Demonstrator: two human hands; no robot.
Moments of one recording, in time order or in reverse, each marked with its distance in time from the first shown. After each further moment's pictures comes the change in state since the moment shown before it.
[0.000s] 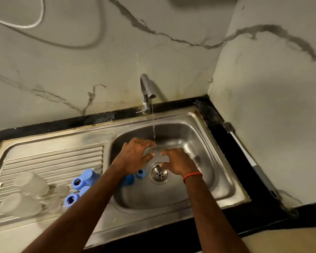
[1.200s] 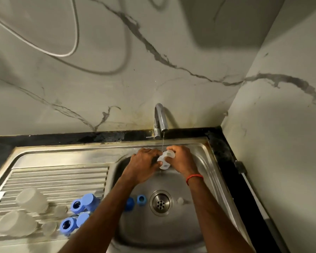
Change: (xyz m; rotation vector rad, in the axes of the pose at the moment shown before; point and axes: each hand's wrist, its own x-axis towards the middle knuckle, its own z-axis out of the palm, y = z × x) left_hand 0.068 -0.023 -0.017 -0.082 0.097 -0.122; right_hand 0.094 -0.032 -0.075 0.277 0.276 -0.100
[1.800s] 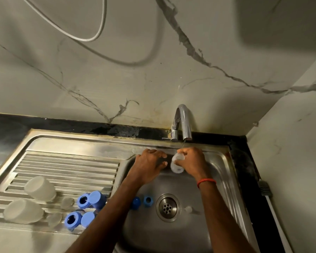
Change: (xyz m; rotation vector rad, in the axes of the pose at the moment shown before) left_hand 0.012 -0.038 0.014 -0.029 0.048 -0.154; right_hand 0.036 -0.007 0.014 -0.112 -0.112 0.000
